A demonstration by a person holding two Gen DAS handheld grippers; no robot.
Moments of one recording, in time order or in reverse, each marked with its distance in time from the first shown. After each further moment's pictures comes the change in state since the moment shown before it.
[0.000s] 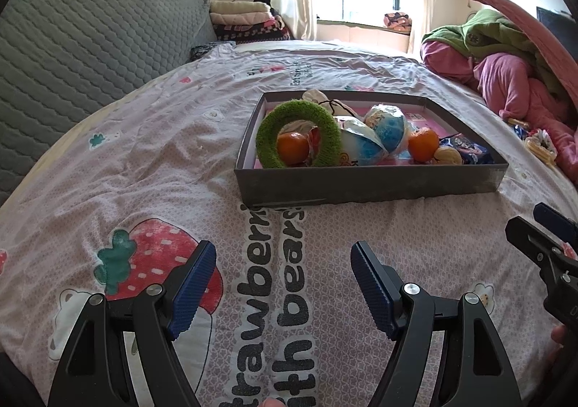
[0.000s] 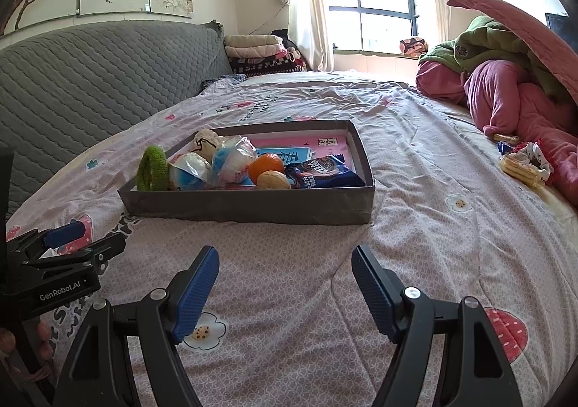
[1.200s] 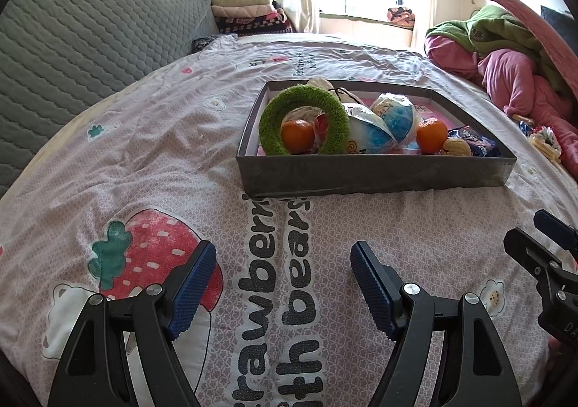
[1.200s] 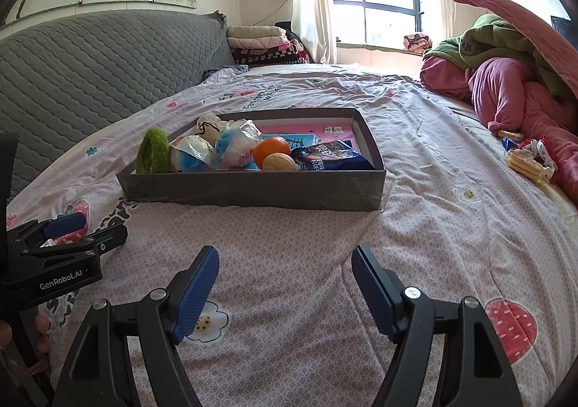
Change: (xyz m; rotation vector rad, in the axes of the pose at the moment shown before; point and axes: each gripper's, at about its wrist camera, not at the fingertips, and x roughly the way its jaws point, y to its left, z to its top) left arm 0.011 0.003 -0.003 -0.011 0.028 0.004; right arm 0.008 0.005 -0.009 -0.019 0.033 -0.001
